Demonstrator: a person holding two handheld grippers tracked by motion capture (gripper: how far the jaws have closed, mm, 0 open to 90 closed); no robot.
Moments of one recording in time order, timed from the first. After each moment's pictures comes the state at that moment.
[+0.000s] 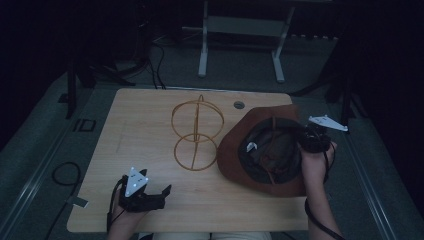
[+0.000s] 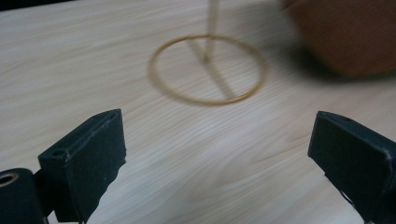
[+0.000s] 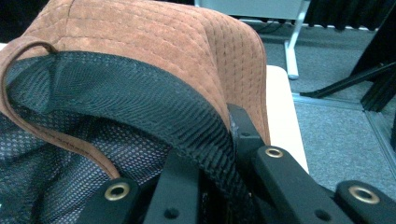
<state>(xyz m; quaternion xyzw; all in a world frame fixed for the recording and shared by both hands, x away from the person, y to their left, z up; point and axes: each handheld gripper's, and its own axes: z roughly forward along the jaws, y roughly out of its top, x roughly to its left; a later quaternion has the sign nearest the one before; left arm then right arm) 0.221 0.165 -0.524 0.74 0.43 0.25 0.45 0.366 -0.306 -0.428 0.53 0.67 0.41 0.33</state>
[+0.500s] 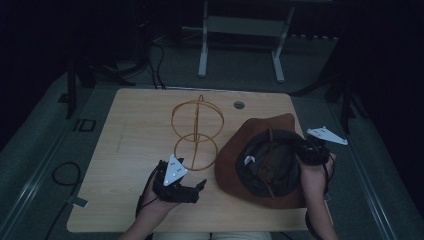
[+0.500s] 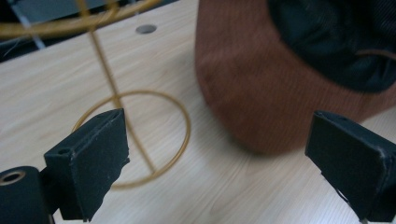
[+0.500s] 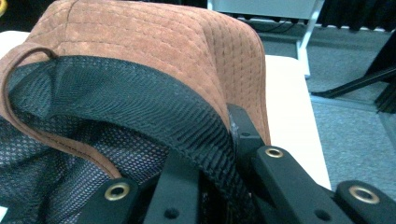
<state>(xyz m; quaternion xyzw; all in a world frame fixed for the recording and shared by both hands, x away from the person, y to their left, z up) 0.241 0.085 -0.476 0.78 0.34 0.24 0.46 0.337 -0.301 -0.441 0.51 0.68 0.42 0.32</state>
